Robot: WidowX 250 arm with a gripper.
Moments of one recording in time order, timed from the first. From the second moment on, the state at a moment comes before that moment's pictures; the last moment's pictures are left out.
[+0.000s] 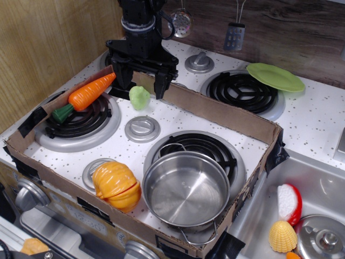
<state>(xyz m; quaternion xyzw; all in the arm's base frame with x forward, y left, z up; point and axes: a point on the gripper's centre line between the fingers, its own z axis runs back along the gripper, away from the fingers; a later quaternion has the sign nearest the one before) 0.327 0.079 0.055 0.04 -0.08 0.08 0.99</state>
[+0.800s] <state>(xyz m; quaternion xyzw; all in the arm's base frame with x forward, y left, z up) 0.339 0.105 0.022 0.05 -0.06 0.13 0.99</state>
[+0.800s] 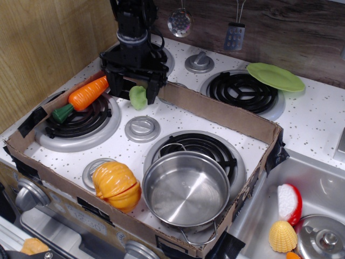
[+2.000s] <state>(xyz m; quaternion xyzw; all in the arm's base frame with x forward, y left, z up) 0.355 0.099 0.002 0.00 -0.09 0.03 1.00</state>
